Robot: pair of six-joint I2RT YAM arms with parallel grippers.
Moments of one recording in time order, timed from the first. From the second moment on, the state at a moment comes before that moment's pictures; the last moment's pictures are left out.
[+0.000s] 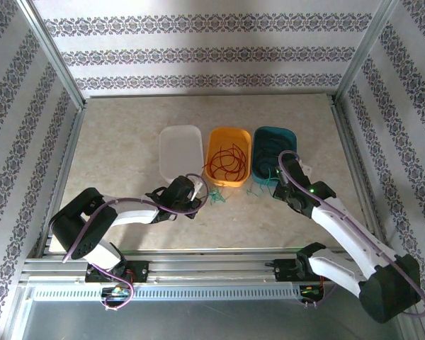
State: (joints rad) left arm -0.73 1.55 0.58 0.09 0.05 -0.25; right arm 0.41 0.97 0.70 -0.81 0.31 0.76
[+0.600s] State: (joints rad) left arm -0.73 1.32 0.48 0.15 -0.11 -0.30; right arm 0.54 1.24 0.92 -0.43 0.03 0.67
